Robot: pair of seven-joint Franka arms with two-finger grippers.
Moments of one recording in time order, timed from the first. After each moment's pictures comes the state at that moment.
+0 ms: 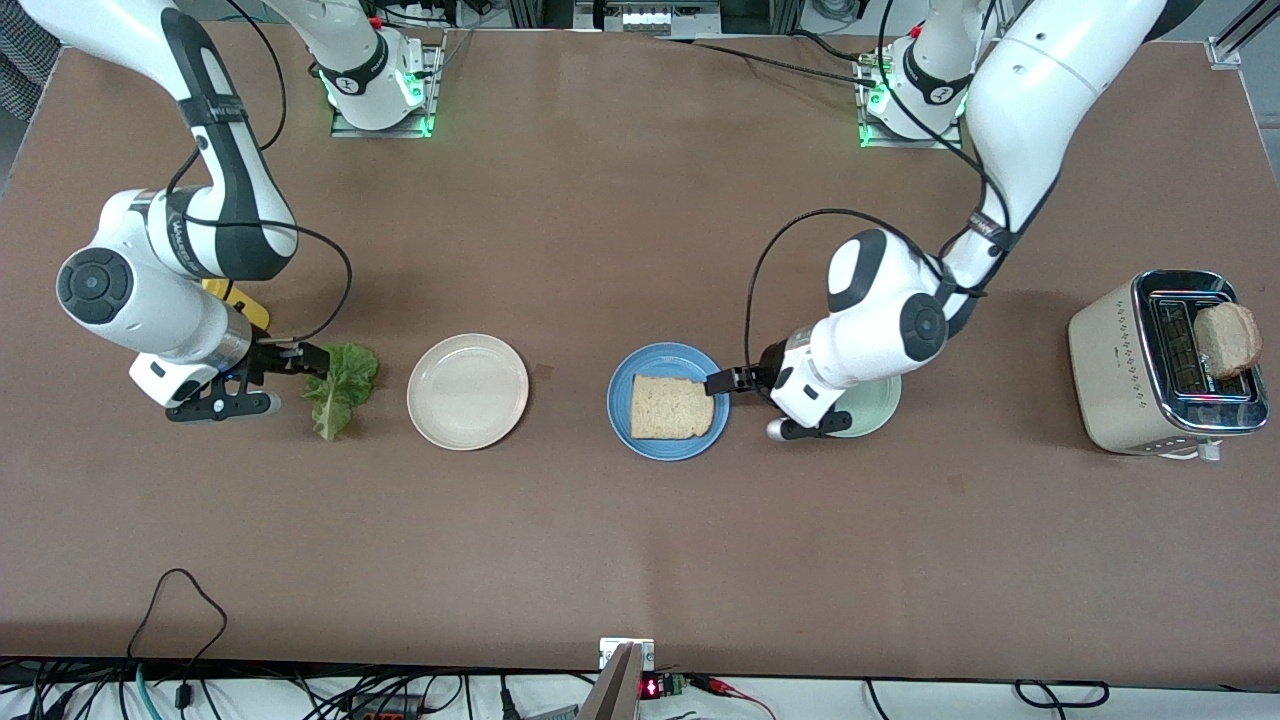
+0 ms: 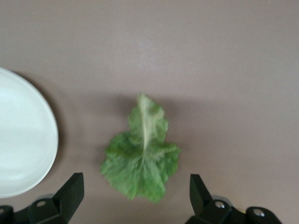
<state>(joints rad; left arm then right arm) 0.06 0.63 -0.55 -1.73 -0.25 2.40 -0.46 0.04 0.37 -0.01 -1.91 -0.03 2.27 -0.06</state>
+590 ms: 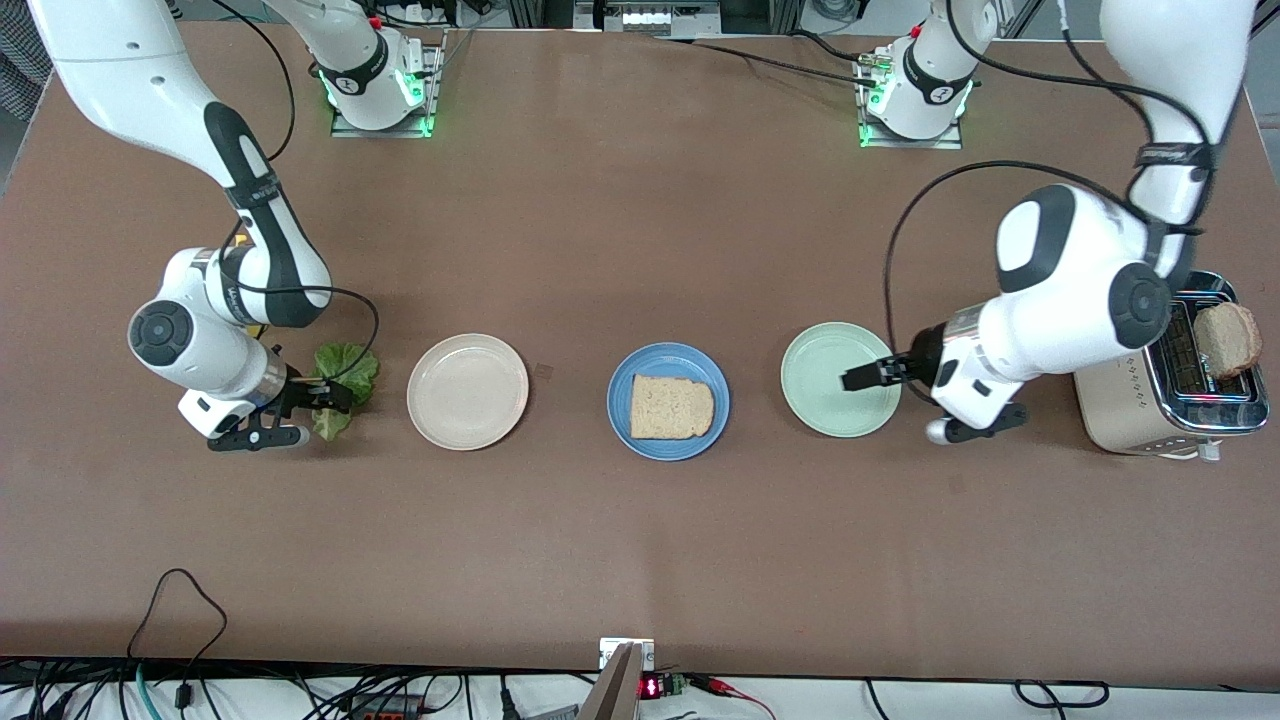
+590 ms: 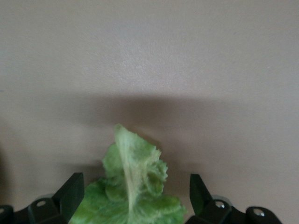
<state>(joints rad) 0.28 0.42 -0.55 -1.66 -0.08 1.99 -0.45 0.03 0.57 -0.01 -1.89 -0.03 2.48 -0.06</state>
